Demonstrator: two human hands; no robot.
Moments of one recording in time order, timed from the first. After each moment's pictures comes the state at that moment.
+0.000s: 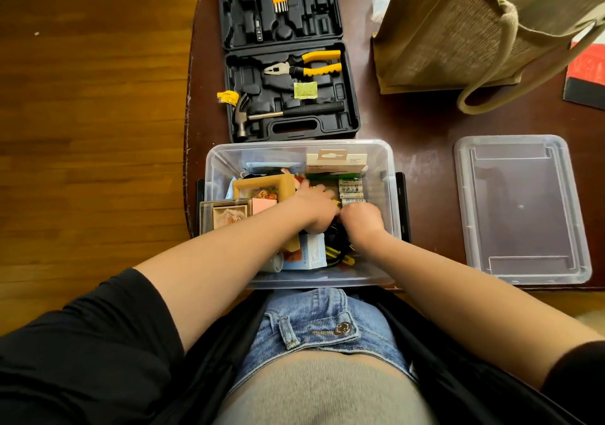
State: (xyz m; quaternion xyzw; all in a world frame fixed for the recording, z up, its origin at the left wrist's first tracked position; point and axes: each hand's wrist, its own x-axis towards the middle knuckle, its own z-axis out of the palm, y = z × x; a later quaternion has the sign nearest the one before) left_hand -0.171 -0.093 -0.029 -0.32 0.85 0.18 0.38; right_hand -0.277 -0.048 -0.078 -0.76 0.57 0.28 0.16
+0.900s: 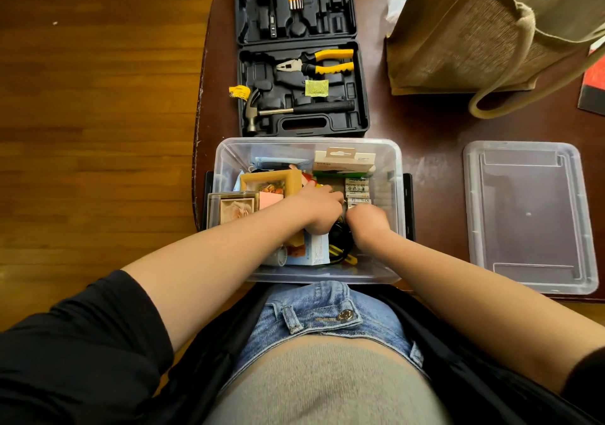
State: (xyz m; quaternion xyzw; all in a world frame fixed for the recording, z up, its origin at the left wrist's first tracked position) left_hand -0.164 -0.087 -0.017 -0.31 0.86 0.21 0.35; right_hand -0.280 -0.047 -0.073 -0.75 0.57 0.28 0.20
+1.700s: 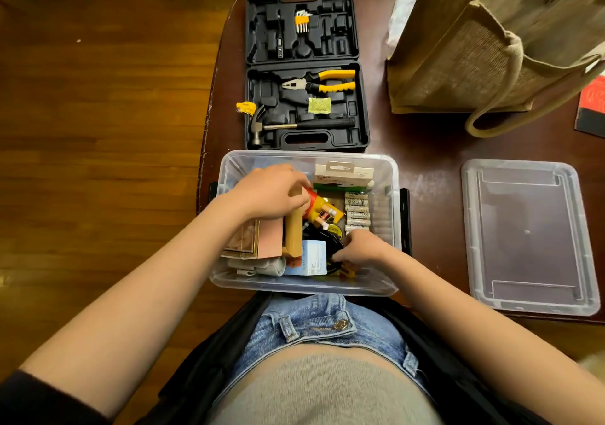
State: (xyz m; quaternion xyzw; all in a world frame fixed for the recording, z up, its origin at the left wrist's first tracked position) left_hand -0.093 -0.101 0.033 -0.53 0.79 0.29 0.11; right_hand -0.285 -0.037 -0.059 -0.51 0.64 0.14 0.56
